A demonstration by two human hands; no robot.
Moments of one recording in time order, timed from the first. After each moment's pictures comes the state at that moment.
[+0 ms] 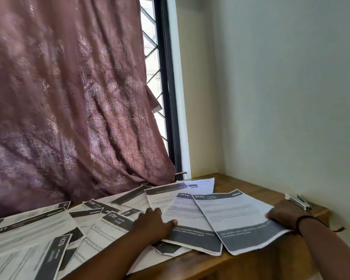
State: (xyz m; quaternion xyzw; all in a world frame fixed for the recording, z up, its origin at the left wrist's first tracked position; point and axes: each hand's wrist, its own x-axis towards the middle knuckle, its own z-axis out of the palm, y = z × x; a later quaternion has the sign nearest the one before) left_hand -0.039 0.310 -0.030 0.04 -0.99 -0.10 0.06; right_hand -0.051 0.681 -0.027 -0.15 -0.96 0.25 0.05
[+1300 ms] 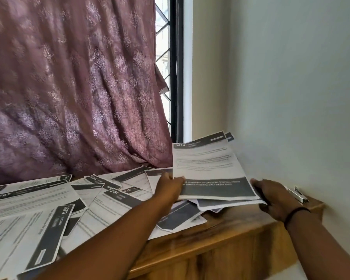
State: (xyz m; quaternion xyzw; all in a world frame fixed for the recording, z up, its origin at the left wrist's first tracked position) left_hand -0.026 0.361 0.004 0.05 -0.72 -0.68 0.11; right_hand -0.015 0.617 -0.002 -0.12 -0.69 0.70 0.10
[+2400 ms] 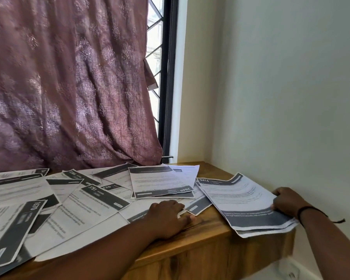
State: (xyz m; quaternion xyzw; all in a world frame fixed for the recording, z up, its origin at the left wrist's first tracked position) left_hand -0.013 0.389 -0.049 -0.17 -0.98 -0.07 0.06; right_hand -0.031 0.730 -0.004 -0.17 -0.94 0.28 0.11
